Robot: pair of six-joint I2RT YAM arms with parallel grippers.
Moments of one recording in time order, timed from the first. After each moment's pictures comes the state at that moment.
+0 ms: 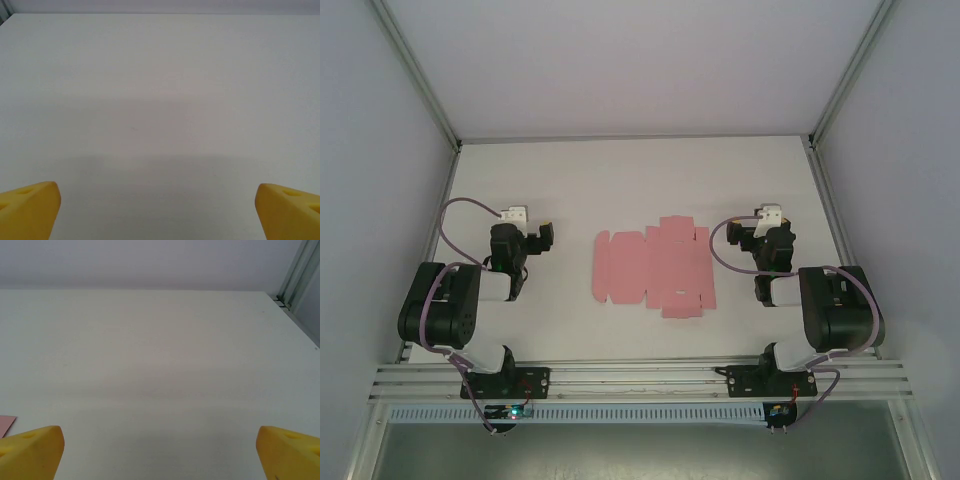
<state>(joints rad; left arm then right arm) 0.00 1.56 0.39 0.77 0.00 -0.04 0.00 1.53 0.31 0.93 0.01 0.01</state>
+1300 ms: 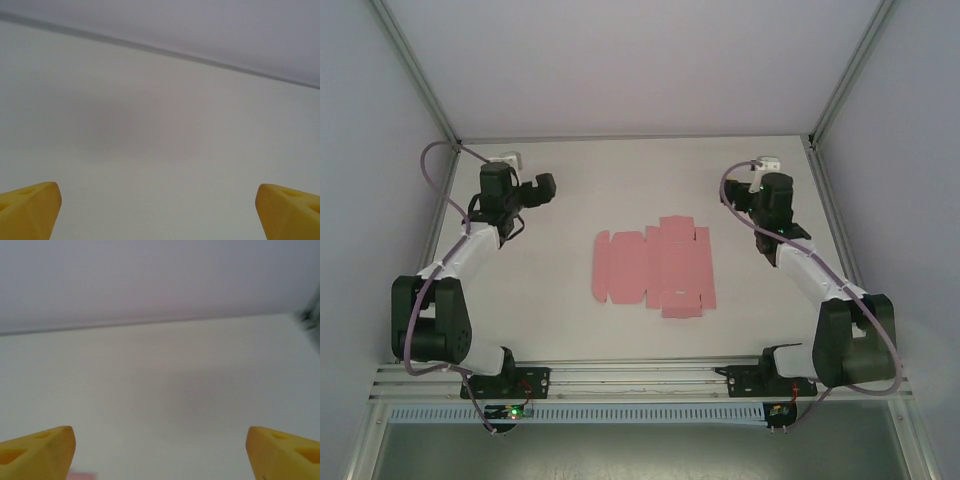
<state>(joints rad) 0.00 1.48 0.97 -0.05 0.19 -0.30 0.13 1.35 0.83 0.08 0.03 0.16</state>
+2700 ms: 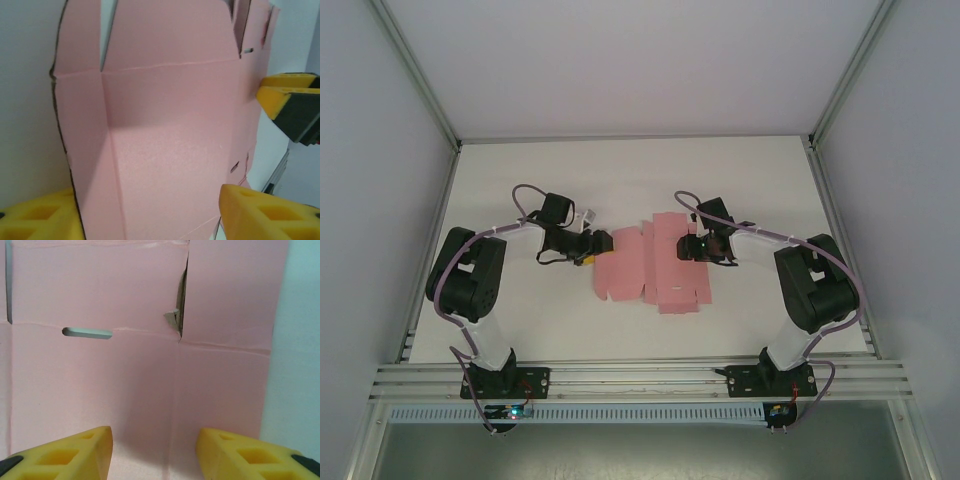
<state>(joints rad) -0.25 1.79 0.94 -0.23 0.81 -0.53 0.36 1.70 0.87 -0.27 -0.17 0.37</state>
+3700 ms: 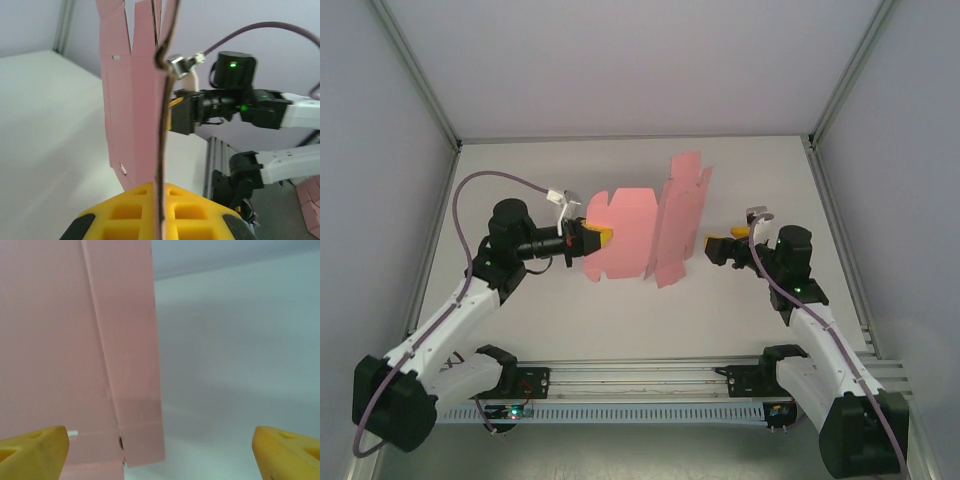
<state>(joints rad) -0.36 1.00 0.73 0.13 0.98 -0.29 0.05 0.84 0.42 0.06 -0.63 0.25</state>
